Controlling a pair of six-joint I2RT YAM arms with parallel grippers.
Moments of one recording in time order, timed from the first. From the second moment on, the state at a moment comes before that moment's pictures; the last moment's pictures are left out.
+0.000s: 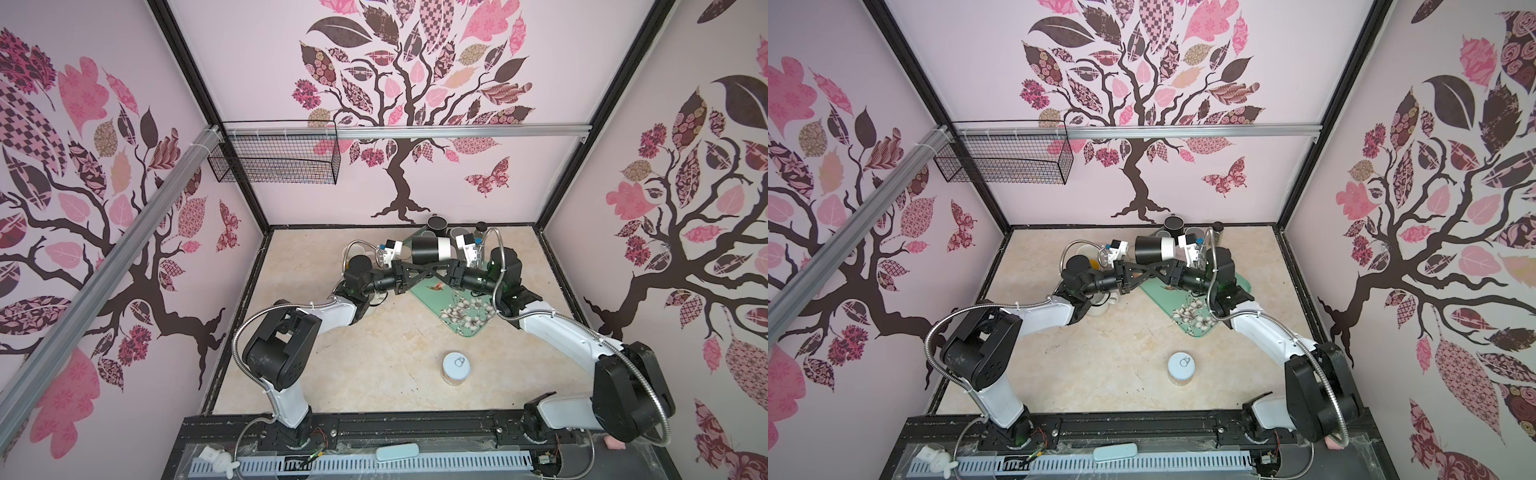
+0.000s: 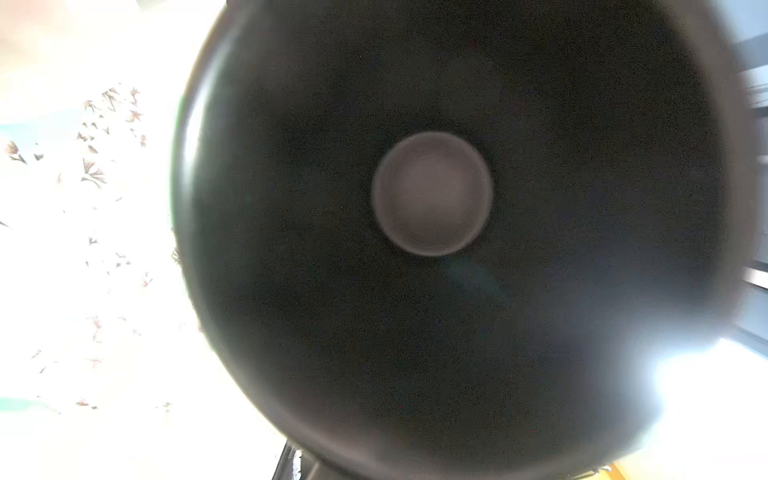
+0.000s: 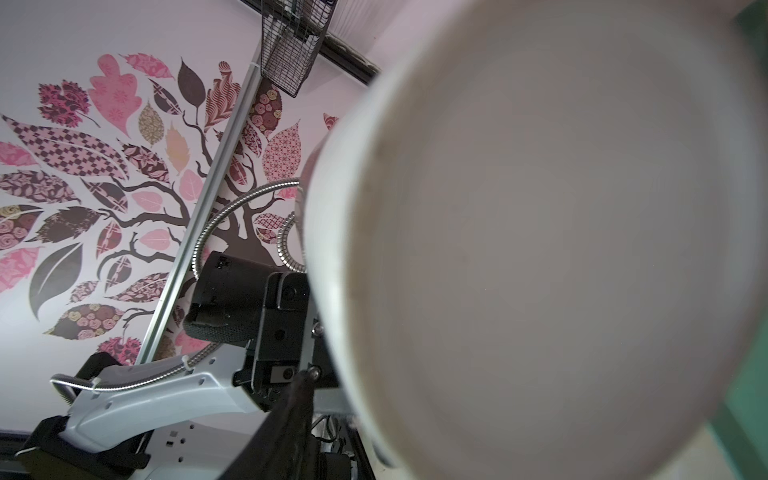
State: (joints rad) left arm -0.51 1.76 0.93 0.94 0.83 -1.41; right arm 0.36 1.36 0.86 0.30 -0.70 0.87
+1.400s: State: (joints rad) left arm -0.54 0.99 0.85 -0.72 0.38 -0.44; right arm 0.32 1.30 0.88 -0.04 -0.57 0.56
